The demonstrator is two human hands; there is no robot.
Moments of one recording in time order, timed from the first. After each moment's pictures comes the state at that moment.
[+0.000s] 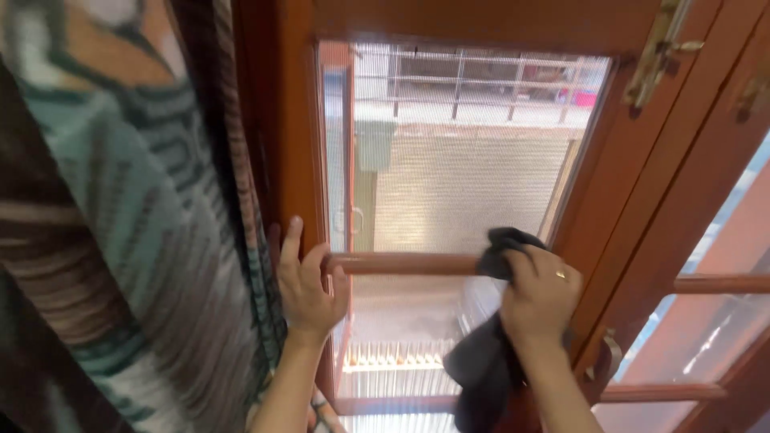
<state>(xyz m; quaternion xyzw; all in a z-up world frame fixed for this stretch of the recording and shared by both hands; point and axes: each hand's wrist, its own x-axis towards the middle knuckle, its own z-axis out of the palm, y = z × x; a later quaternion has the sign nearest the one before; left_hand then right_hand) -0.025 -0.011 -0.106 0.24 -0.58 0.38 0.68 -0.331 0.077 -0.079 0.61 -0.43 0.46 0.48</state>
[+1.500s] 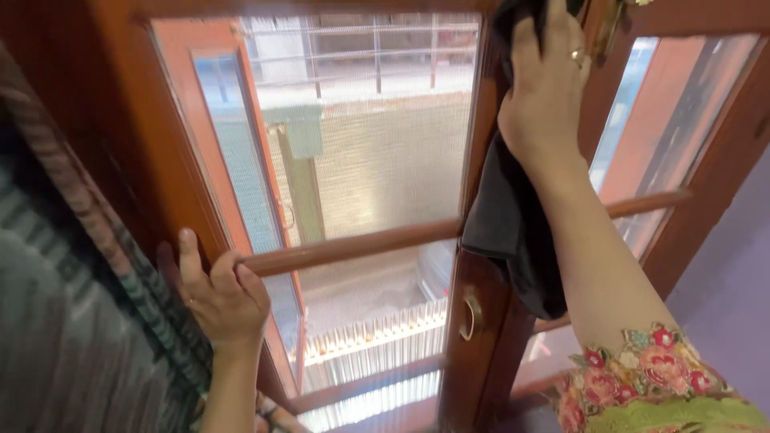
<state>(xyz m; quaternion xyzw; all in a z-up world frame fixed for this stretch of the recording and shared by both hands) -0.042 0.017 -0.100 0.36 -0.59 0.39 0.61 -0.438 0.061 0.095 0.55 -0.46 0.42 0.56</state>
